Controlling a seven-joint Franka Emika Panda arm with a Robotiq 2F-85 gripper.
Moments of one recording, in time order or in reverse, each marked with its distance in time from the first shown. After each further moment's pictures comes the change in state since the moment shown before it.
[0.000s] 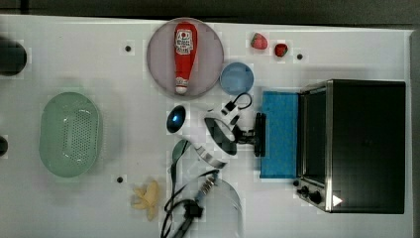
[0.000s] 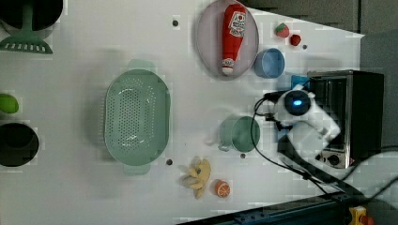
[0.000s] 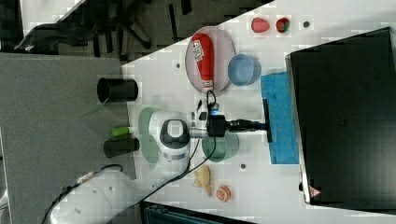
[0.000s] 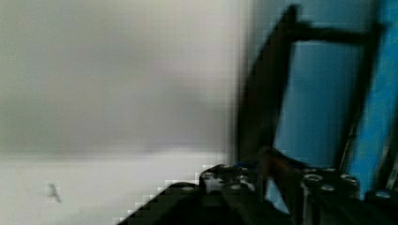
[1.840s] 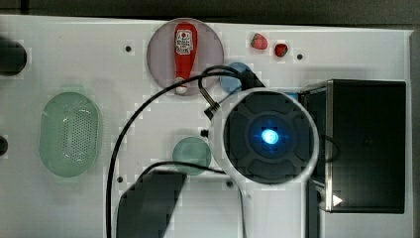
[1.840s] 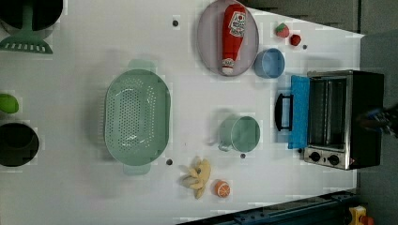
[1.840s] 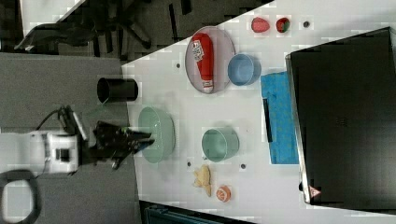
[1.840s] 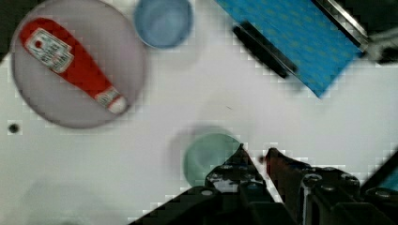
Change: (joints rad) arm 0.018 -0.790 -0.062 0.226 0.840 -0.592 0.157
